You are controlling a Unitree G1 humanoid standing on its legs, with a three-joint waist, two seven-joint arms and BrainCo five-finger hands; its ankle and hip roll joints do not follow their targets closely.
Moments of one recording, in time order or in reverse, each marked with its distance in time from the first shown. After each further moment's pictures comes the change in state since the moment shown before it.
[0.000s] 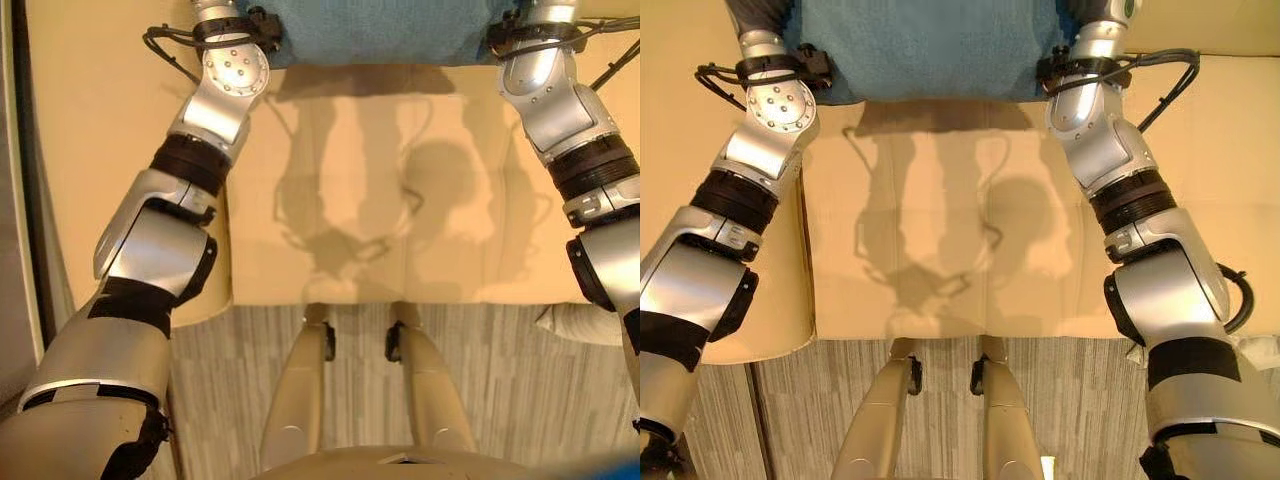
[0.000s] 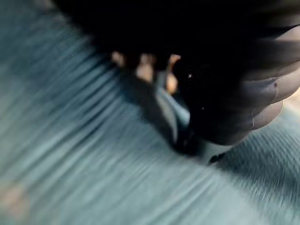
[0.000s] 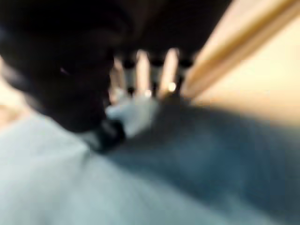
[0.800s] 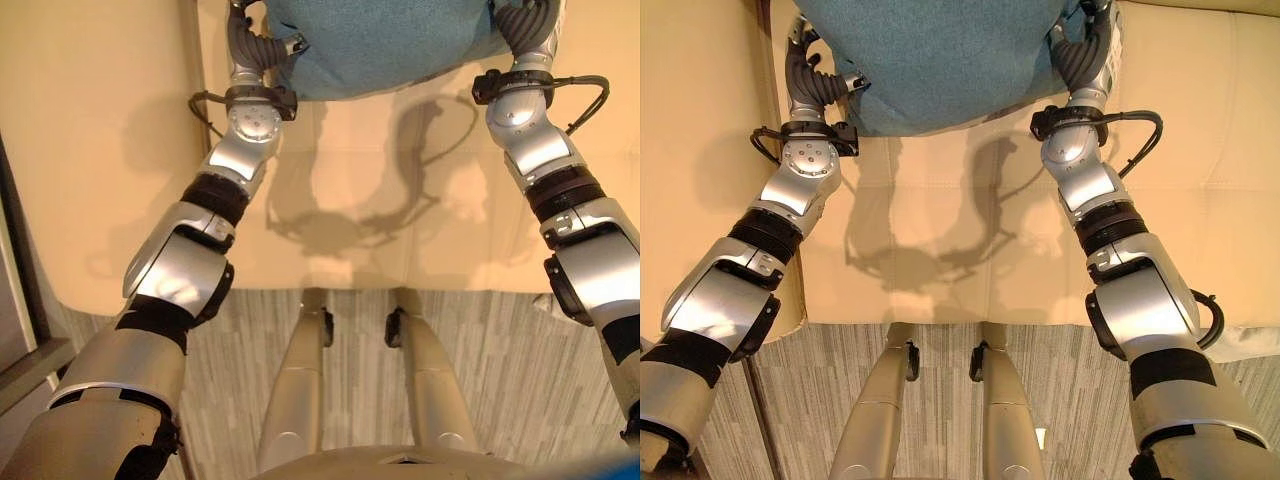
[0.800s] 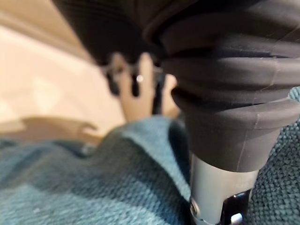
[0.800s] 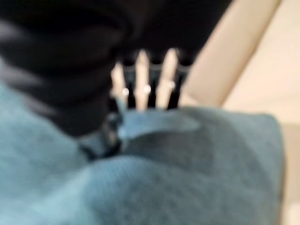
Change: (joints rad) left arm 0.140 -0.065 0.033 0.050 -0.032 0.076 -0.129; right arm 0.111 0.097 -0.067 0.067 0.198 -0.002 0.096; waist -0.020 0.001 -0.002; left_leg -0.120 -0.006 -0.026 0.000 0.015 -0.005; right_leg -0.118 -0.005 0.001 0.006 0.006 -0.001
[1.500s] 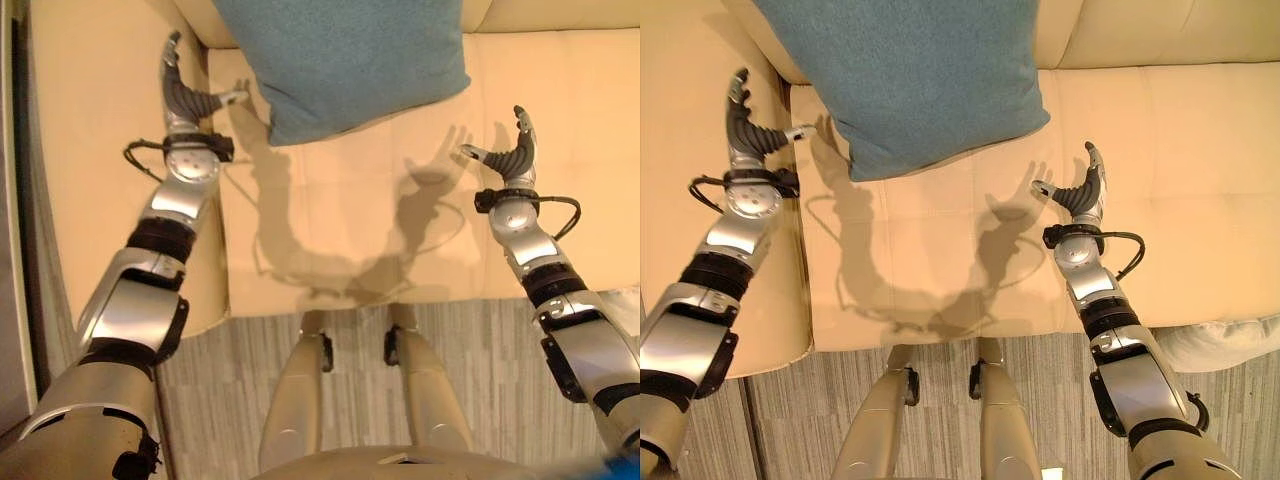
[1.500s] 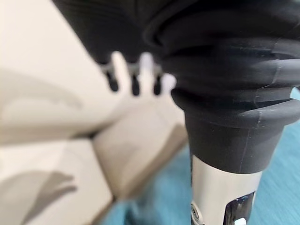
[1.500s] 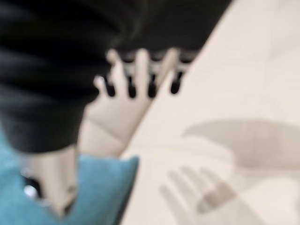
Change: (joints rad) left arm 0.273 0.121 0.149 -0.100 0.095 0.034 -0.045; right arm 0.445 0.024 -0.179 -0.051 -0.025 0.016 0.126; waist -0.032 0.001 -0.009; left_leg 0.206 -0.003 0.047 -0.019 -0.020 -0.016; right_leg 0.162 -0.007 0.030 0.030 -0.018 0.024
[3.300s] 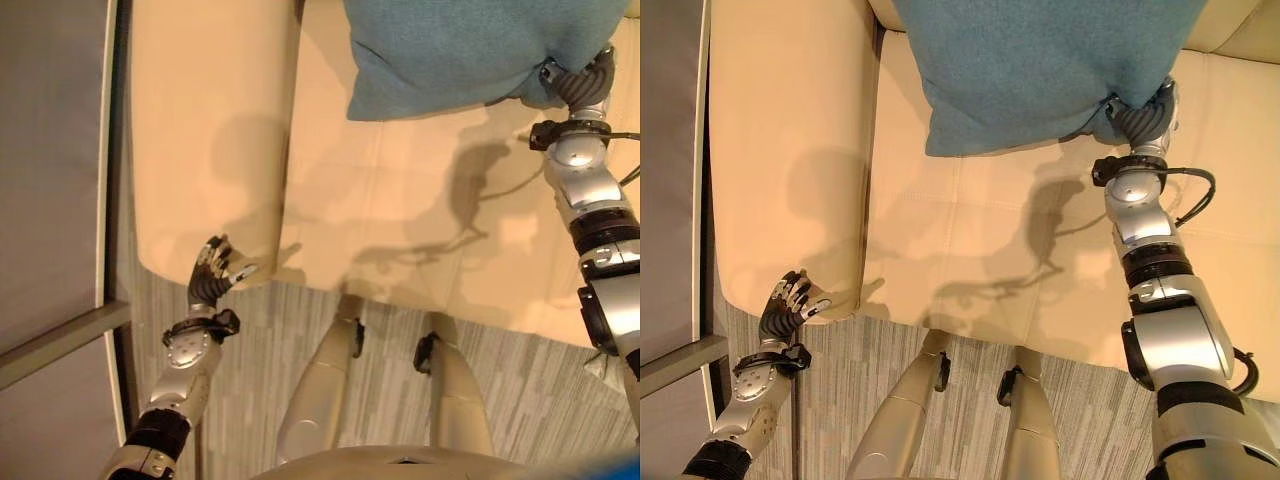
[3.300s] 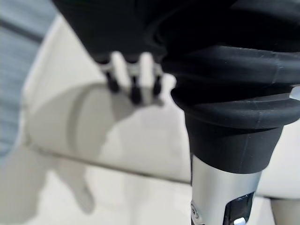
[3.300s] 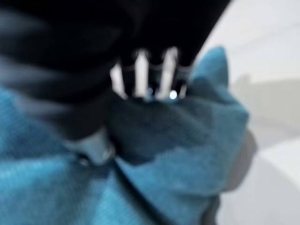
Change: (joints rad) left arm 0.951 -0.101 0.142 -0.397 -0.349 -0.153 -0.303; right arm -0.228 -0.148 -0.008 0.099 0.128 -0.061 0.039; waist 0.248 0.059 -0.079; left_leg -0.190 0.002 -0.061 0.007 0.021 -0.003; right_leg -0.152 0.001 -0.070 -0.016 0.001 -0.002
